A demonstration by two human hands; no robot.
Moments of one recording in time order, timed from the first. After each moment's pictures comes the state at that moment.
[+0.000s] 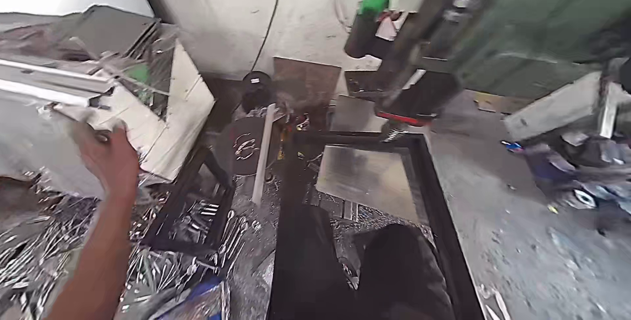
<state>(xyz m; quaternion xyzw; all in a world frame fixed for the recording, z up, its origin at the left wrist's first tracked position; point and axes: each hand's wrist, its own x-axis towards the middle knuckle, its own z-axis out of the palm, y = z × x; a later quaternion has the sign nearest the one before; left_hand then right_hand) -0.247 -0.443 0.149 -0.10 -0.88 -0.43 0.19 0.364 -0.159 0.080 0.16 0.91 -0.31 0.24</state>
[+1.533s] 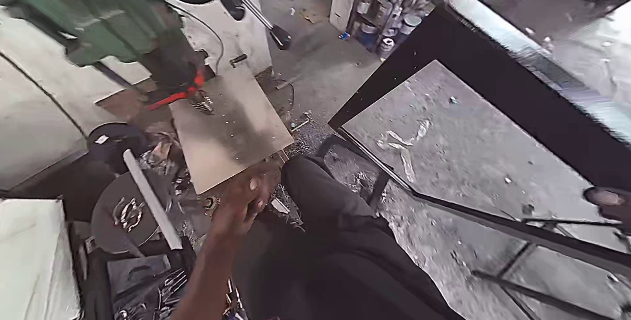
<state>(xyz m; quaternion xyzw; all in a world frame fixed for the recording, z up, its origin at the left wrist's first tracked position) 0.161 -0.178 0.138 -0.40 -0.30 -0.54 -0.68 0.688 -0.205 0.281 0.66 0.60 -0.34 -0.30</state>
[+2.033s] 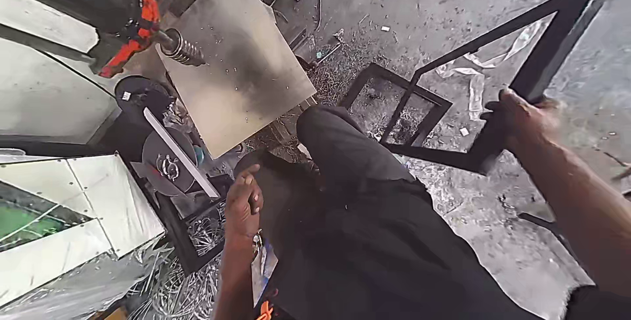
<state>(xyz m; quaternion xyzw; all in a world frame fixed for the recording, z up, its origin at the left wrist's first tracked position) 0.130 -0.247 0.067 -0.22 -0.58 -0.54 -0.56 0.670 -0.057 -0.023 0.78 0.27 -0.42 -0.39</state>
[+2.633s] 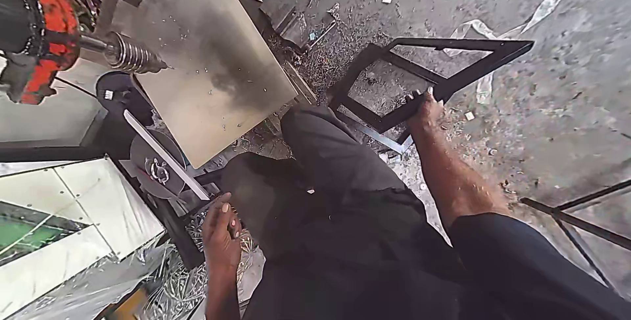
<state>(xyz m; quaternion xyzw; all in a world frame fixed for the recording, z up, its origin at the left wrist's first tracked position) 0.132 -0.279 0.066 -0.20 -0.72 -0.50 -0.43 0.596 -0.012 -0.231 0.64 0.02 -0.47 -0.61</state>
